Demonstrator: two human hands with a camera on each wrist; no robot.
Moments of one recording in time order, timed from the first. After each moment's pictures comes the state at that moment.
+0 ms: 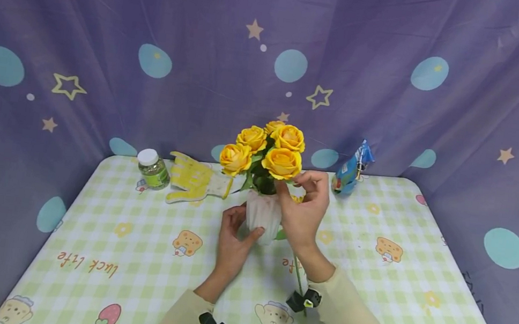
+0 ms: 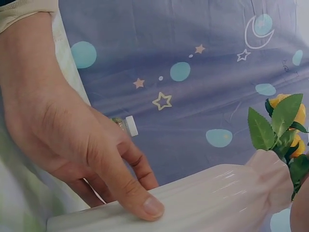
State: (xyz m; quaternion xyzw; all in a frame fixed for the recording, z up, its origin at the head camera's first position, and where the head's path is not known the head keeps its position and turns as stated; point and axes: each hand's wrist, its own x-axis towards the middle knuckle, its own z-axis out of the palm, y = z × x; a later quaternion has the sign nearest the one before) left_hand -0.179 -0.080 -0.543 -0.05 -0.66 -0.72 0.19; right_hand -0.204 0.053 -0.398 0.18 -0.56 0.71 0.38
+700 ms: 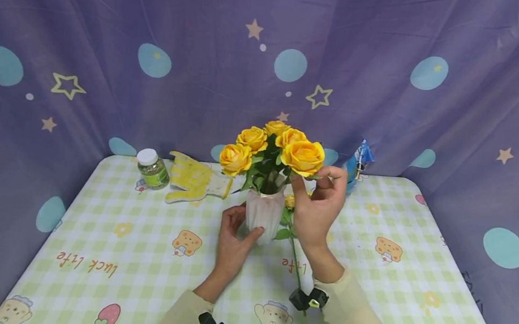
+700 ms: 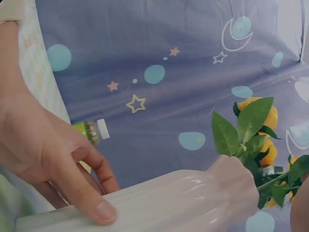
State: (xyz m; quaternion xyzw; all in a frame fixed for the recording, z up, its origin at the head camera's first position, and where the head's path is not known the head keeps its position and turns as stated) left_hand -0.178 -0.080 -0.541 -0.04 -0.66 -0.72 0.19; right_hand -0.201 0.064 -0.374 0.19 -0.50 0.74 0.41
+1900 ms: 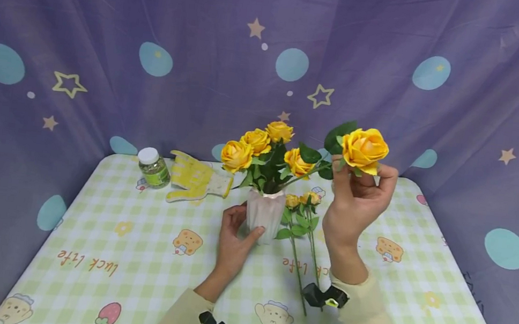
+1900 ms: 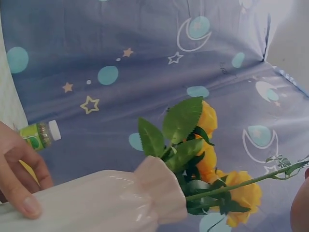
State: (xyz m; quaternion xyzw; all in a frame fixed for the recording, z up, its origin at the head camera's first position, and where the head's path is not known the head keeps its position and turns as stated) left_hand -0.176 -0.082 -0.538 -0.06 -0.66 -0.73 0.18; right_hand -0.197 0.095 -0.335 0.19 -0.36 0.79 0.46
